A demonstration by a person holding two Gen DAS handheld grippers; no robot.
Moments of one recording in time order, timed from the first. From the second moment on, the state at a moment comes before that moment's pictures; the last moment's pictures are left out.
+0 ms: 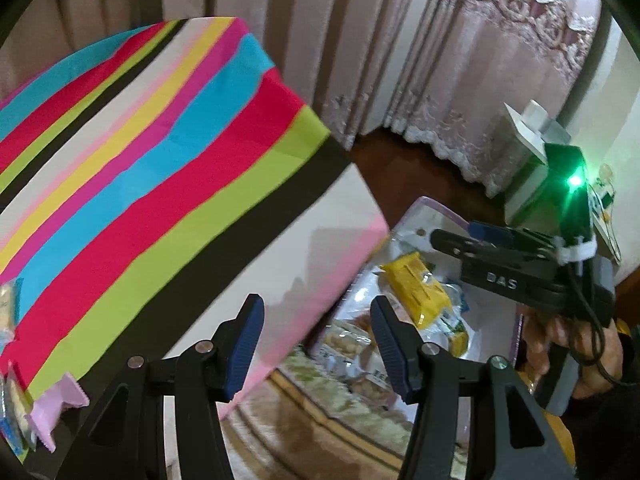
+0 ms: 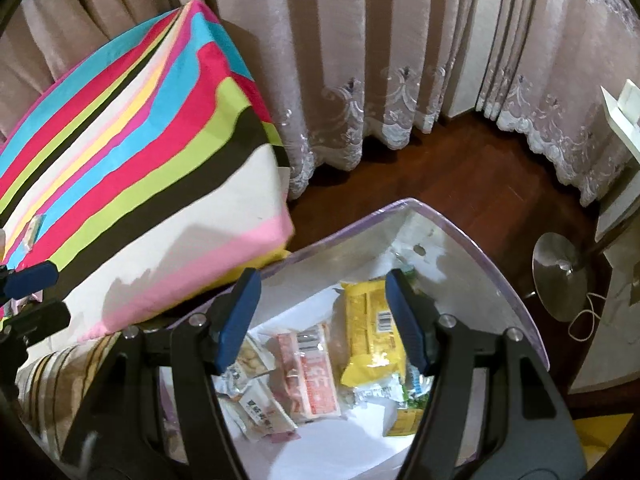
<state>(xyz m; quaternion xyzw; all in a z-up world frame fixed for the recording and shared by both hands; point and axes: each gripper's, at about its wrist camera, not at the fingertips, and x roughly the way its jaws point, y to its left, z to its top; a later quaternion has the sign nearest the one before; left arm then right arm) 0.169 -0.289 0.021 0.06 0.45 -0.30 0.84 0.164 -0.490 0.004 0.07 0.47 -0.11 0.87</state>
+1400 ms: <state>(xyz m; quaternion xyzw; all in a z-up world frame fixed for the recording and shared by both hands) 0.167 0.036 -0.008 -0.11 0.43 0.01 0.90 0.188 -0.201 0.010 -0.19 0.46 0.19 0.85</state>
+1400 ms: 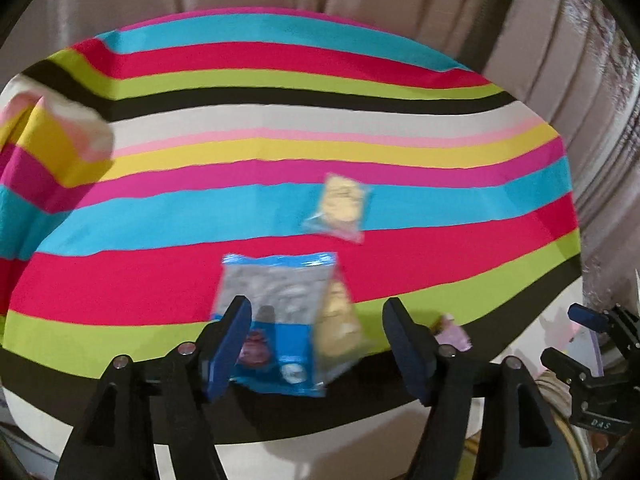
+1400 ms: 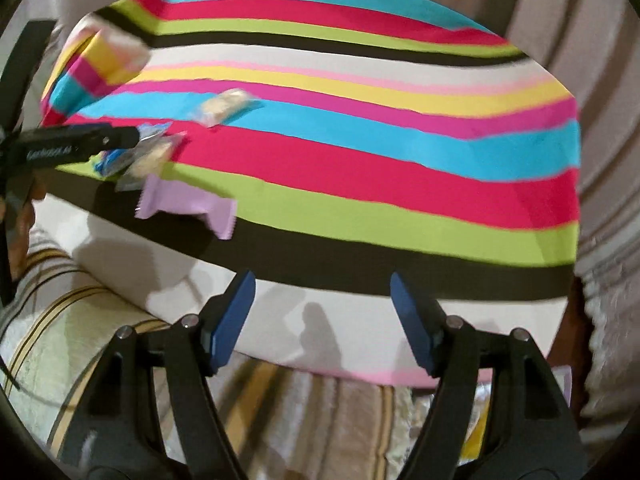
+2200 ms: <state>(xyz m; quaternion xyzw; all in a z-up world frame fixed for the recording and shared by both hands) 0.173 0.072 -0.043 -0.16 0.48 0.01 0.86 0.202 -0.114 -0.016 -0.27 0.45 0.28 0.80</state>
